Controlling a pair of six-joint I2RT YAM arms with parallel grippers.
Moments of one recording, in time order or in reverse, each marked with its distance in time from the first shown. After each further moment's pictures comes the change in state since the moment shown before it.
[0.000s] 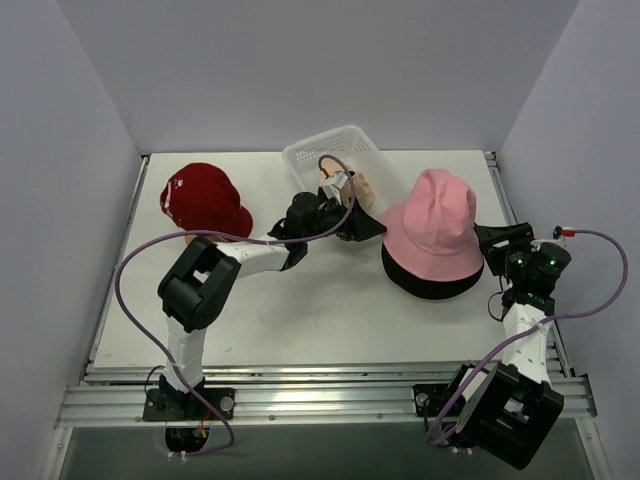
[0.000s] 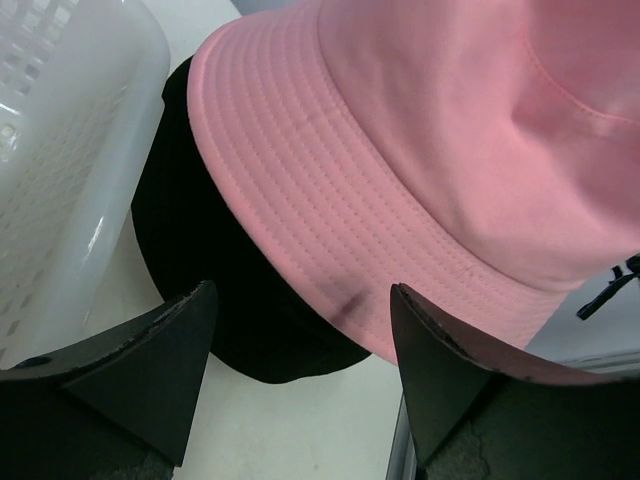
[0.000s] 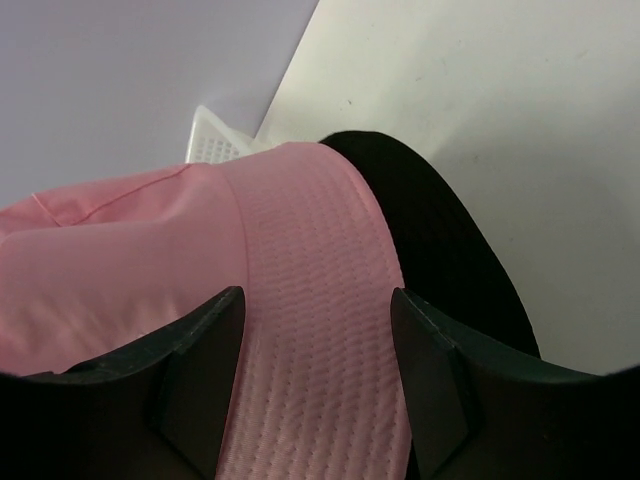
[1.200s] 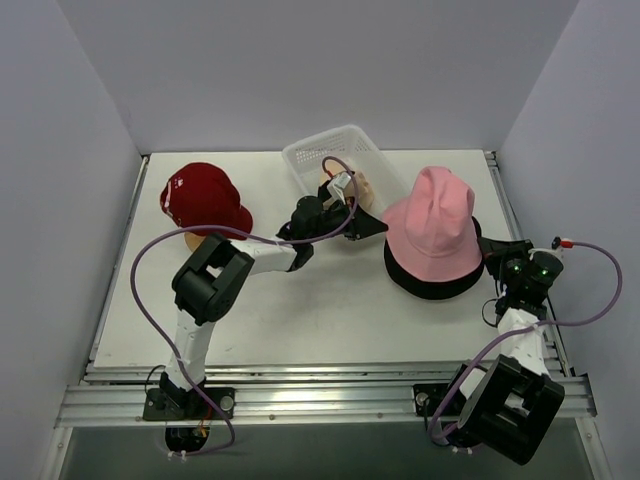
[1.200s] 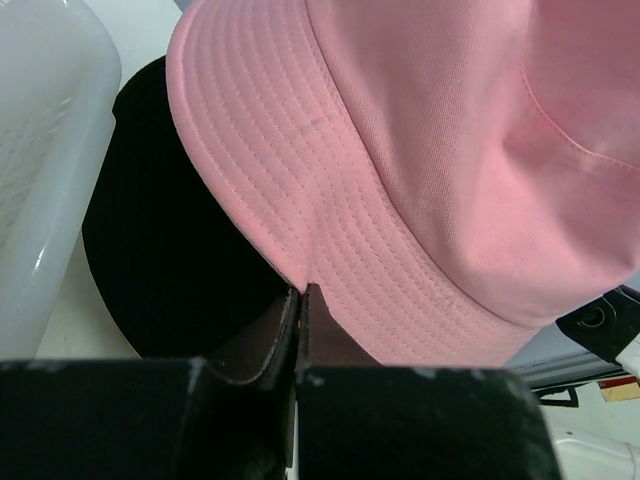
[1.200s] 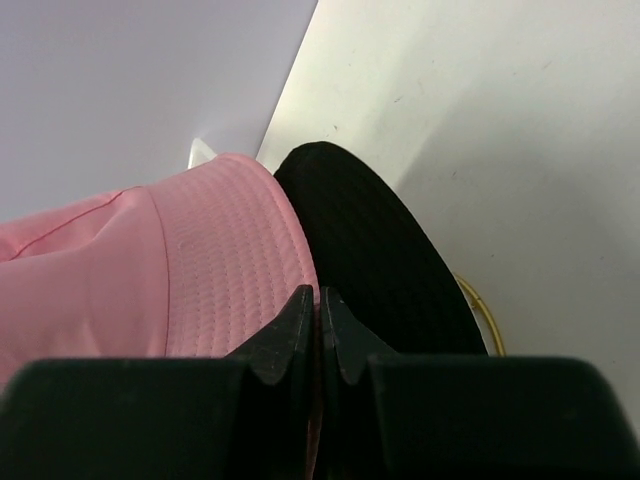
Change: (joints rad) left arm -0.012 0.099 0.039 0.181 0.030 -0.154; right arm 0.000 0.020 -0.130 0.192 0.058 0.084
